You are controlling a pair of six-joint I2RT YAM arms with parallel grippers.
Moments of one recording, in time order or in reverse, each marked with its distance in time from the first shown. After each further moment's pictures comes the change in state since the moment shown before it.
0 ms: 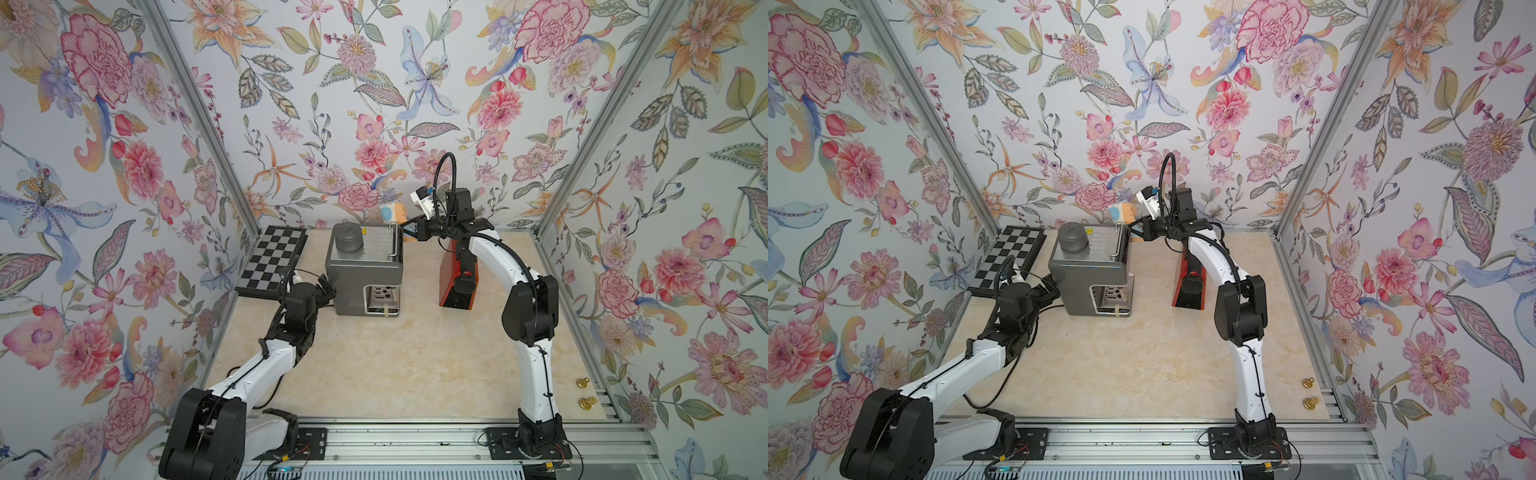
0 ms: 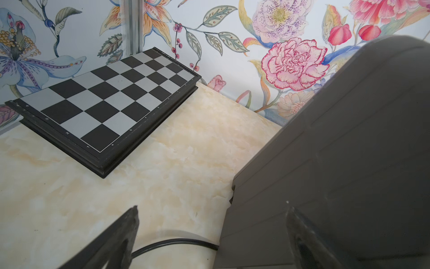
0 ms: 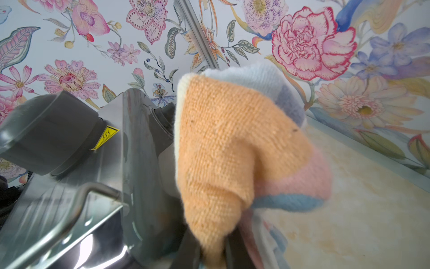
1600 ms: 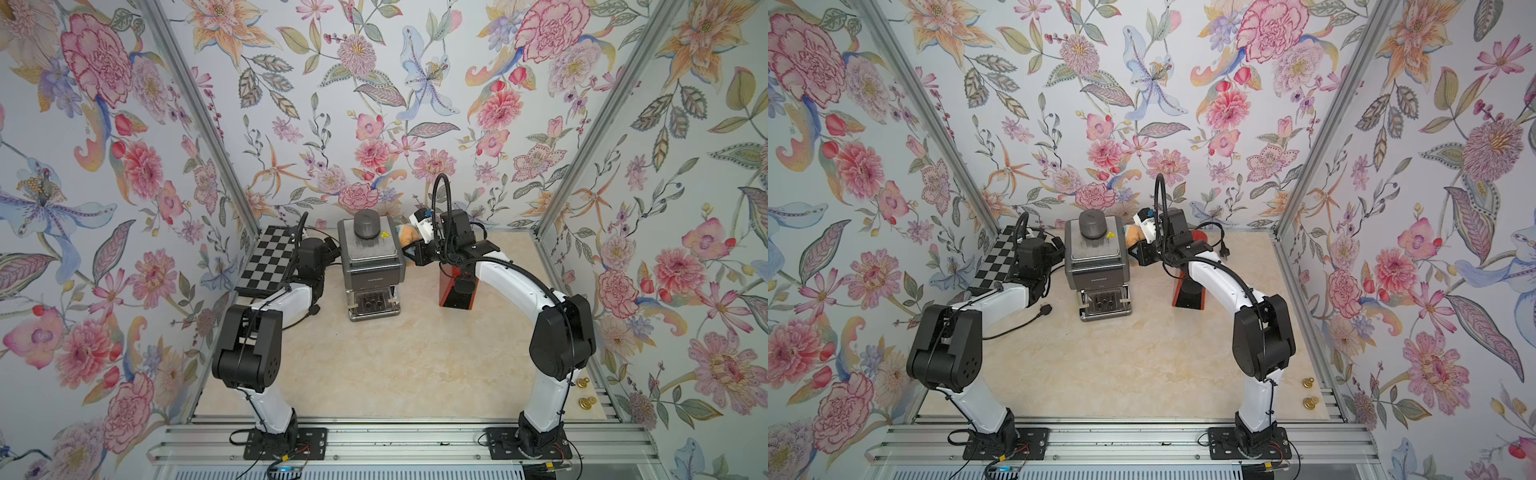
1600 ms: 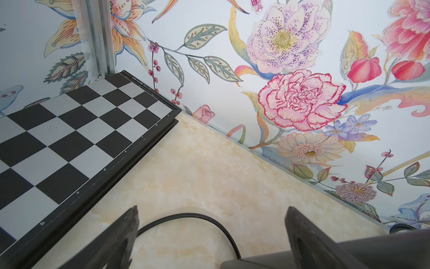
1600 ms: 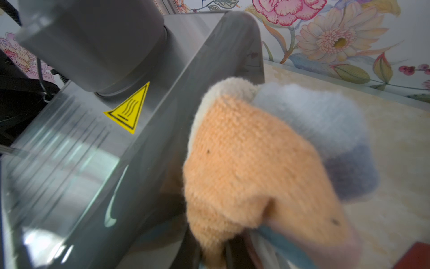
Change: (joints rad) left arm 0.095 0.528 0.505 0.065 0.077 0.003; right arm 0.135 -0.350 -0.461 0.039 0.323 0.087
